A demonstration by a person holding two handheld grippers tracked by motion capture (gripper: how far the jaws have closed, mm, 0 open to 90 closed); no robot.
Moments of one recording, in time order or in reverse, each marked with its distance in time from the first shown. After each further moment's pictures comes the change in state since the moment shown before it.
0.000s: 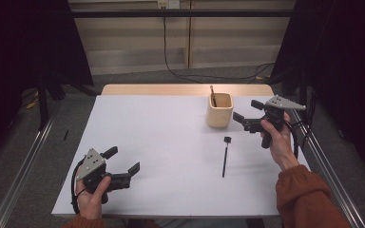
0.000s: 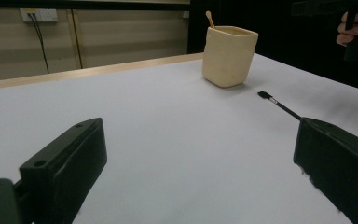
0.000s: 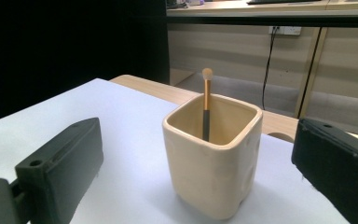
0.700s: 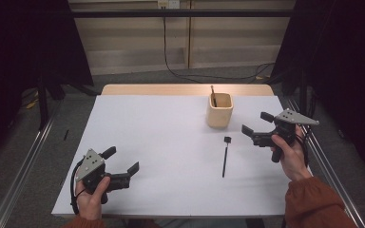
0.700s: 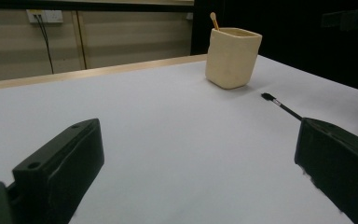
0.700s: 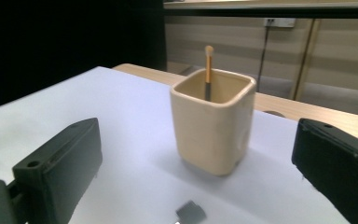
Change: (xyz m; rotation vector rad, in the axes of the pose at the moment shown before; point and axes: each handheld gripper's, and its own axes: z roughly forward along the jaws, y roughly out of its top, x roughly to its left) left arm 0.000 0.000 -0.002 -0.008 0.014 -0.002; right arm 0.011 -0.020 -0.043 0.020 -0.040 -0.008
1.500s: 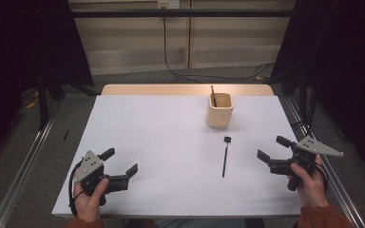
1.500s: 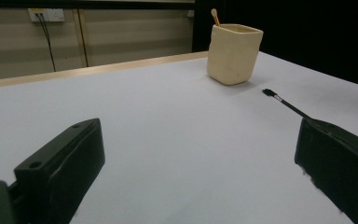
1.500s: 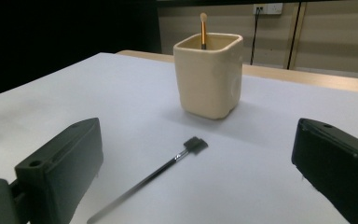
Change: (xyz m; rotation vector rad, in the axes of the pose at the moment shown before) left arm 0.000 -0.002 -0.005 0.013 0.008 0.008; right arm 0.015 -0.042 -0.070 0.023 -0.023 0.041
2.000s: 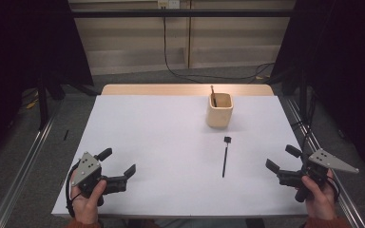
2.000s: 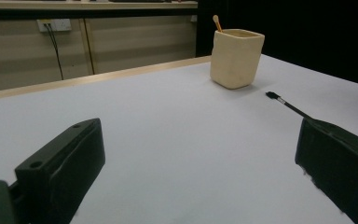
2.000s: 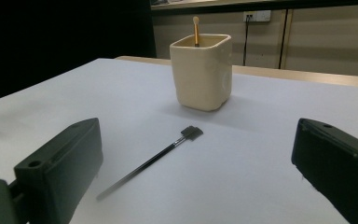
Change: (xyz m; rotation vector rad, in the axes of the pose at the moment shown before) left arm 0.000 0.002 -0.006 -0.018 0.016 0.021; right arm 0.004 -0.016 -0.030 -0.040 -0.023 0.014
